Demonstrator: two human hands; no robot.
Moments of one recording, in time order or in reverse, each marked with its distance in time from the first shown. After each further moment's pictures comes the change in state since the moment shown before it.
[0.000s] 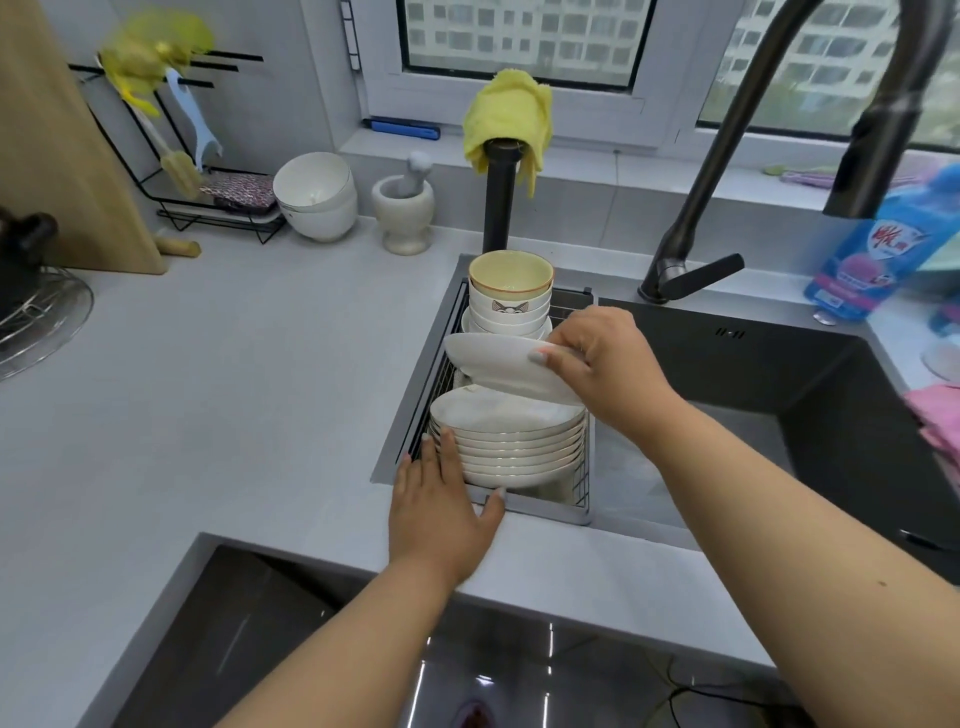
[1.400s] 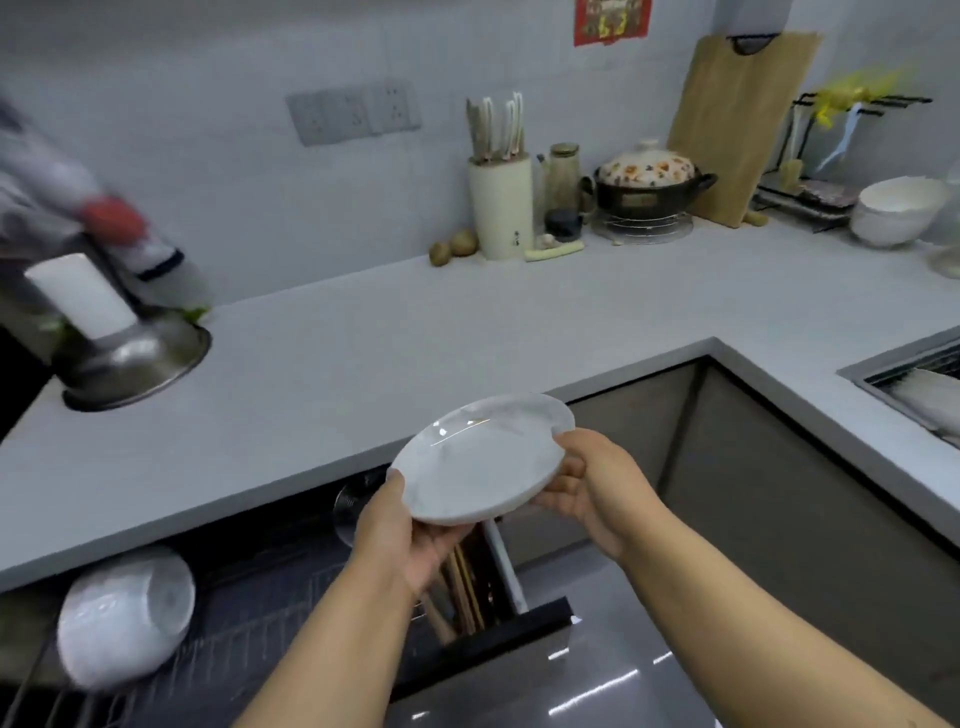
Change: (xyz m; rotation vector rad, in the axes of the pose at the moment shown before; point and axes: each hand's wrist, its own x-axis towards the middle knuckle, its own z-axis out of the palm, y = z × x) left_hand -0.590 -0.064 -0.151 -1.898 1.159 -1.171; right_hand -0.369 -0.396 0.023 1.301 -1.151 0.457
